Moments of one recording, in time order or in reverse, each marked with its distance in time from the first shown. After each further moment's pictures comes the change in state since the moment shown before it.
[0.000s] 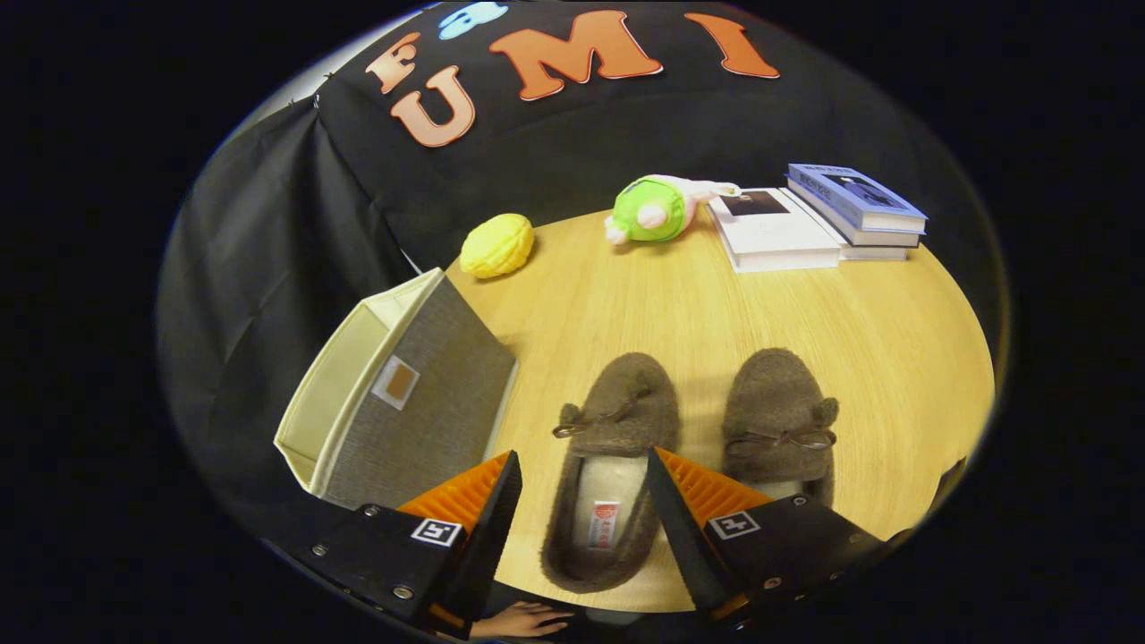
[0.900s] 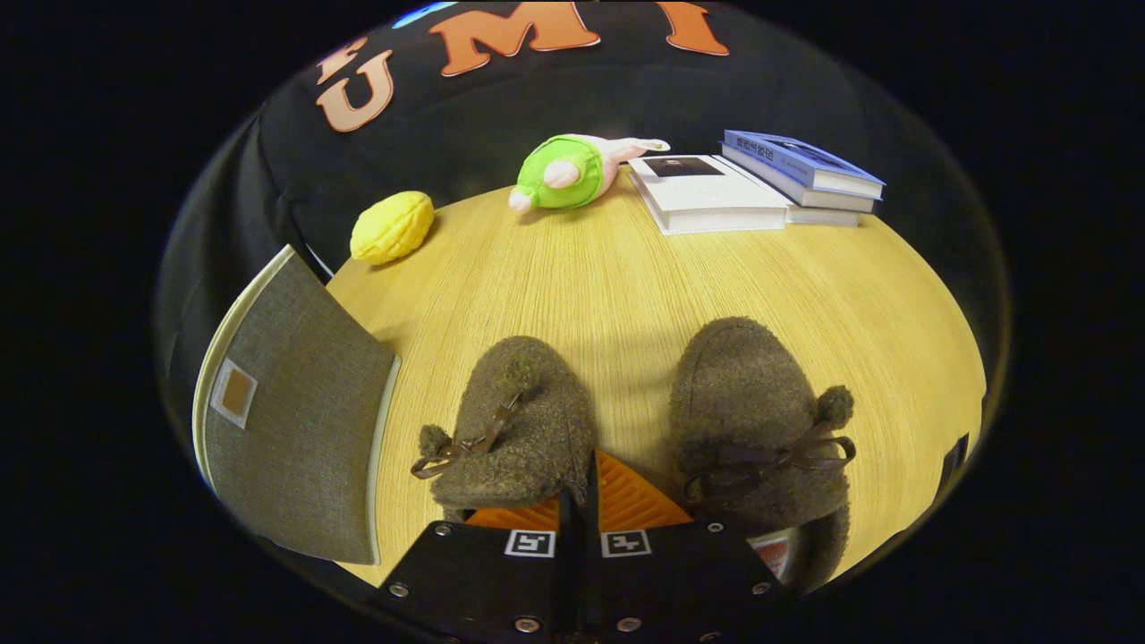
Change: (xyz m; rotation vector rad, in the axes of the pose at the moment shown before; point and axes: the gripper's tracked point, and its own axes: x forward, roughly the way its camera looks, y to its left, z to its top) arm 0.052 -0.047 -0.021 0.093 0.063 -0.222
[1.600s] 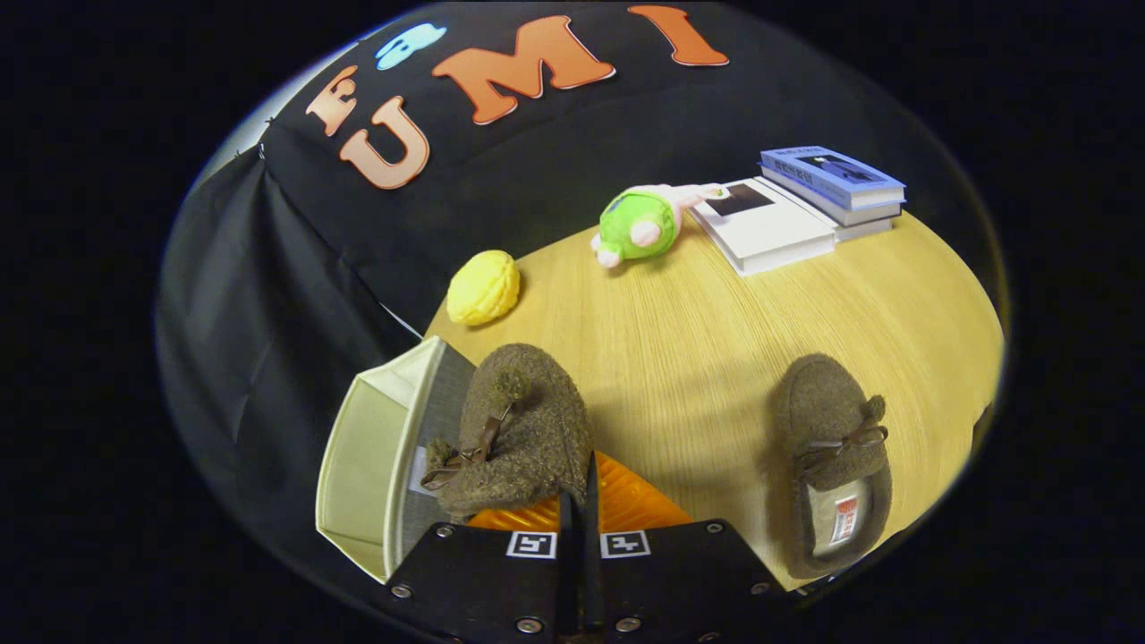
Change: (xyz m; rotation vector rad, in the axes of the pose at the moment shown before) arm -0.085 0.104 0.063 0.124 -0.104 0.241
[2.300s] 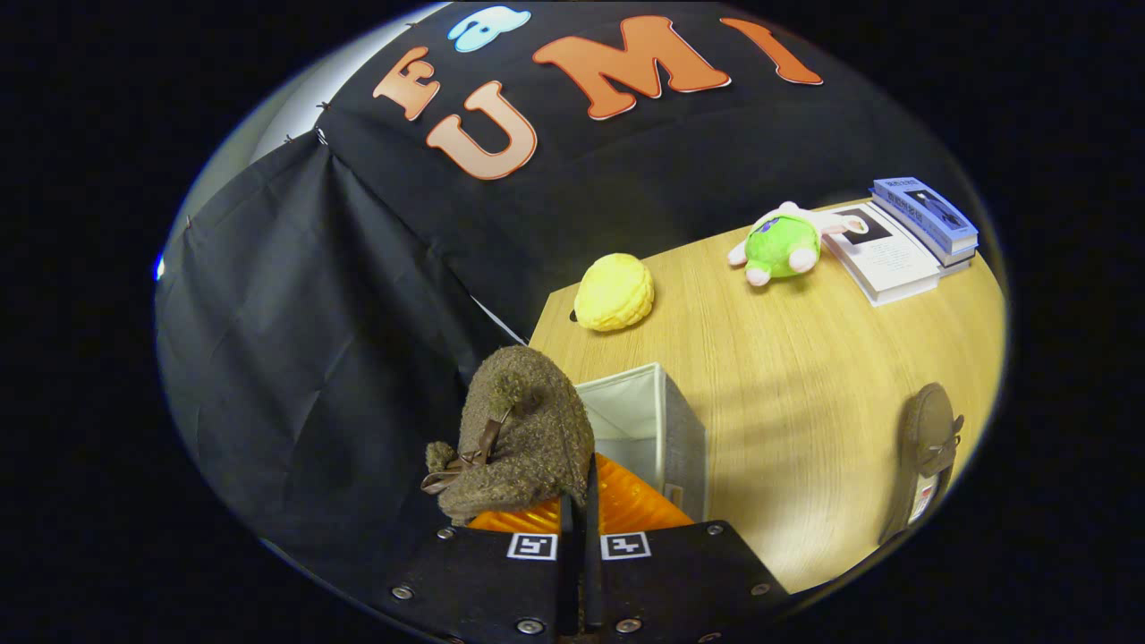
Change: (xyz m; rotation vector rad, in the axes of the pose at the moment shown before) arm 0.009 0.165 0.007 -0.055 0.068 0.185
